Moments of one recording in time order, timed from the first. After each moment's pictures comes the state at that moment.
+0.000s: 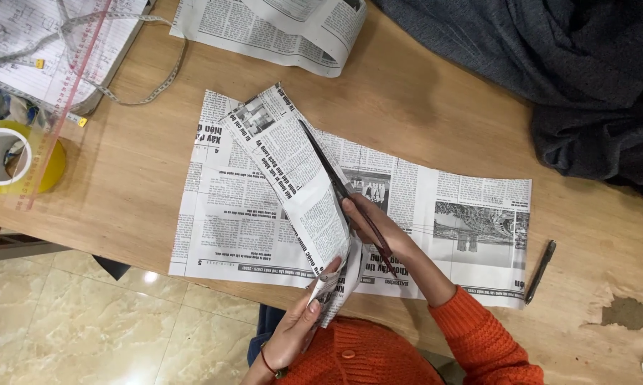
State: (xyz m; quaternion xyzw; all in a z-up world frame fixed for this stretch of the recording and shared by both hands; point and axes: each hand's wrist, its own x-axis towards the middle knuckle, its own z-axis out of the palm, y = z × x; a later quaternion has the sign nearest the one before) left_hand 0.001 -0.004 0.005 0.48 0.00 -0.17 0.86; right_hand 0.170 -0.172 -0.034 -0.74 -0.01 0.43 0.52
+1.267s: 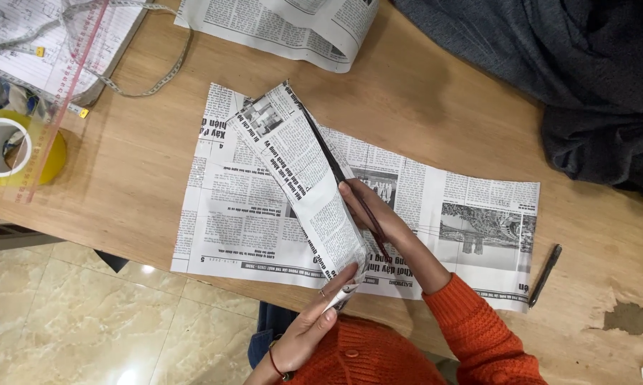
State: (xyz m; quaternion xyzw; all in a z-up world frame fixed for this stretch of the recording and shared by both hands) left_hand 0.001 -0.002 0.001 0.56 -0.08 -0.17 0.81; right_hand 0.193 -0.139 -0.015 -0.77 0.02 0.42 0.48
